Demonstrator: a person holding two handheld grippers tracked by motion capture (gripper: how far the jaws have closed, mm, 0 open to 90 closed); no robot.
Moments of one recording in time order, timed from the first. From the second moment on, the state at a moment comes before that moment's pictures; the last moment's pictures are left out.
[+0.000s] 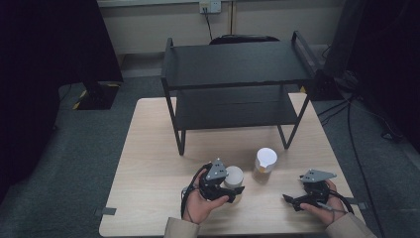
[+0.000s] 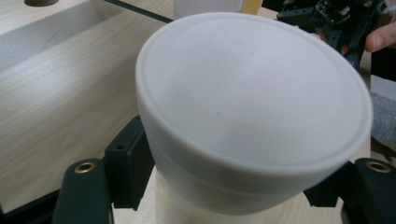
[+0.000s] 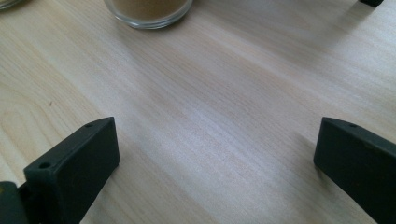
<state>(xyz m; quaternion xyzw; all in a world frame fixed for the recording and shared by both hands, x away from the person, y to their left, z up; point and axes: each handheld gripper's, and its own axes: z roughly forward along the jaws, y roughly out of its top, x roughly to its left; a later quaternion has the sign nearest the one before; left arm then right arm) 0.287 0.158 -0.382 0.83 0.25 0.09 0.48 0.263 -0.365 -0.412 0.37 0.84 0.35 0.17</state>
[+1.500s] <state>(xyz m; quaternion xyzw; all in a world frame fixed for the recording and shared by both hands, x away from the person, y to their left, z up) 0.292 0.155 -0.353 0.84 0.26 0.11 0.46 0.262 -0.365 -0.412 0.37 0.84 0.35 0.17</state>
